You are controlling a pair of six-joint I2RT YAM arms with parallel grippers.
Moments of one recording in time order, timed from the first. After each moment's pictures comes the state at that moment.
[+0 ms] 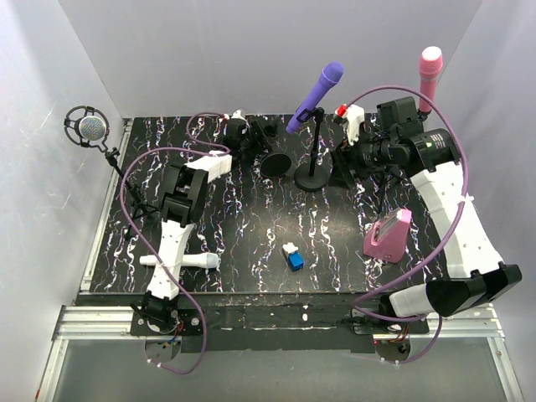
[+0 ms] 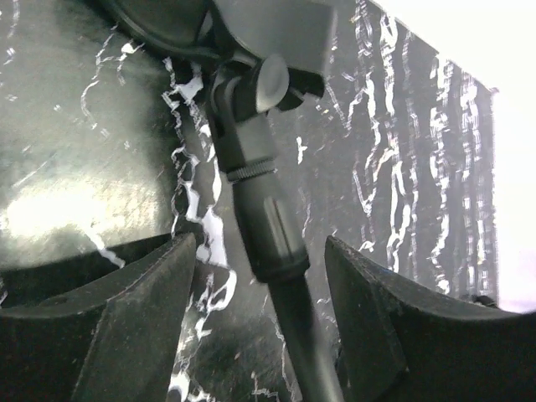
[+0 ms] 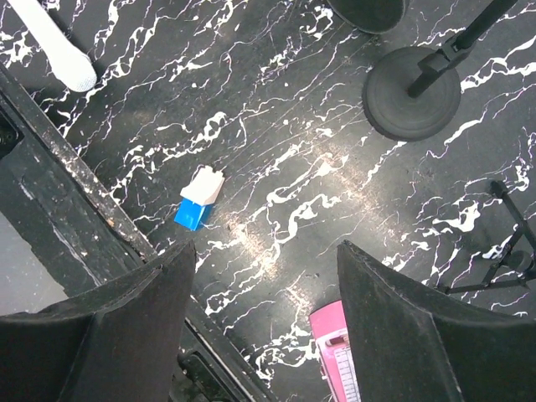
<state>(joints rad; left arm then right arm) -0.36 2.47 1.85 0.15 0.18 -0.74 0.35 1.40 1.74 -1.19 -0.49 -0.31</state>
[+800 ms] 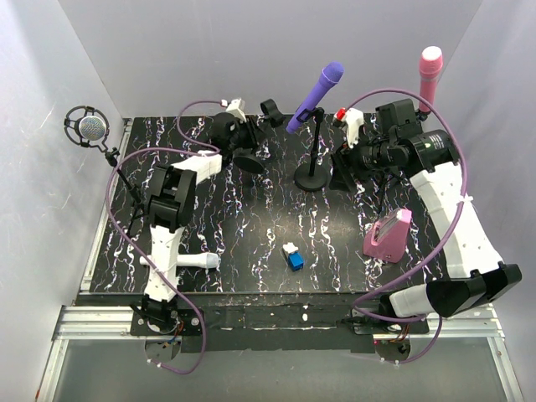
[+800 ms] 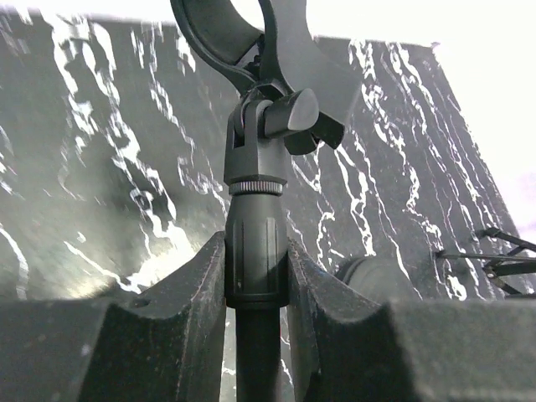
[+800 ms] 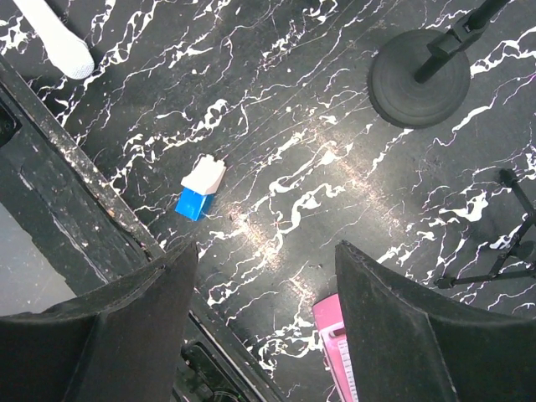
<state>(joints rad) -0.33 2.33 1.70 0.33 0.33 -0.54 0.35 1.38 1.72 -1.21 -0.49 -0.32</state>
